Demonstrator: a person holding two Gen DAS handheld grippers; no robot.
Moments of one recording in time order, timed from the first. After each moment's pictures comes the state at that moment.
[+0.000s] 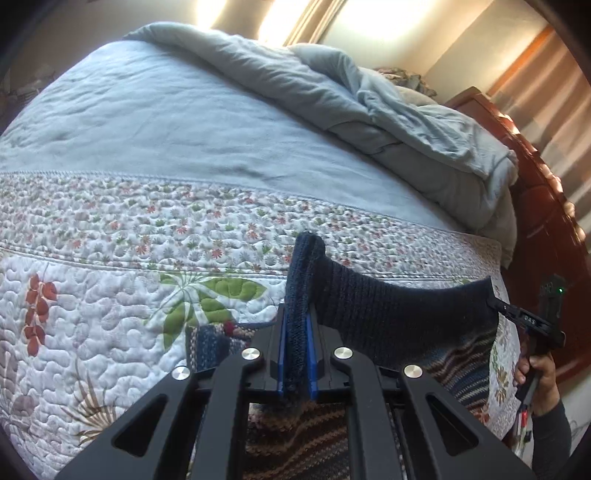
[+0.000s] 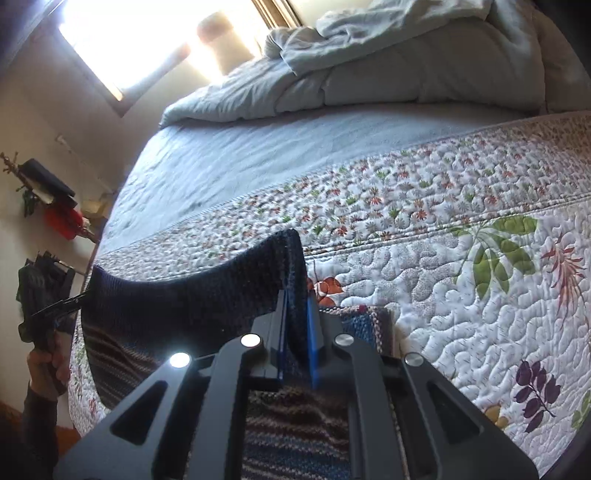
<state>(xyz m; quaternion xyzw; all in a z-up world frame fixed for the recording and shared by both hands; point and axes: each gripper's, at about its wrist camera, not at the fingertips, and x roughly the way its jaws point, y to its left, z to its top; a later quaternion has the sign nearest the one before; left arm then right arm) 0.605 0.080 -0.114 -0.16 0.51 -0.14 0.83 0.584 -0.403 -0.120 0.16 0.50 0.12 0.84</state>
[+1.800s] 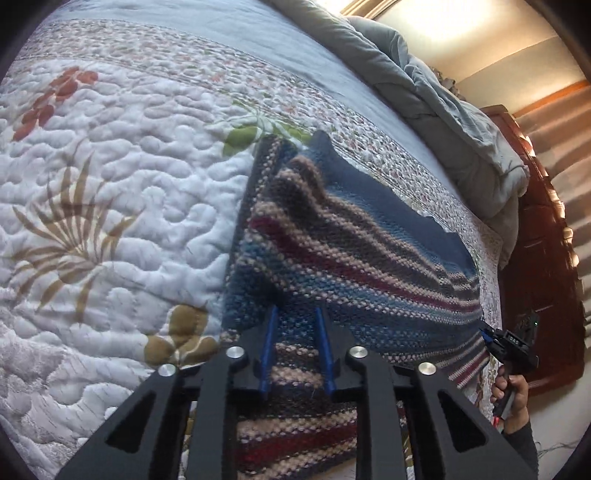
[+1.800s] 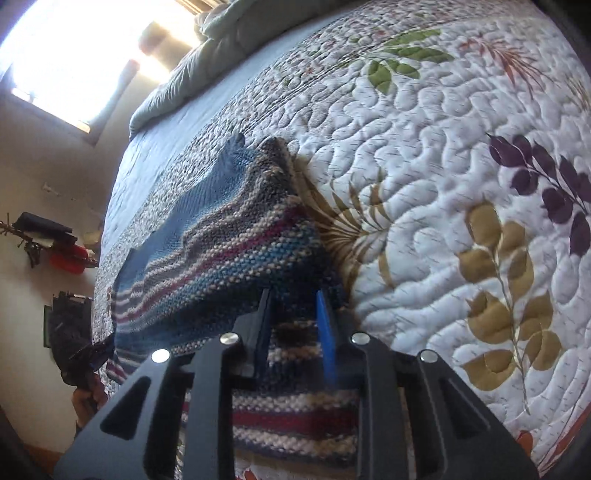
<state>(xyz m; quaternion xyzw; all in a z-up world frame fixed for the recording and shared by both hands) 0.486 0.130 -0.234 -0.27 0.55 -0.13 0.78 0.458 -0.450 -0.223 0.29 0.53 0.08 0.79</state>
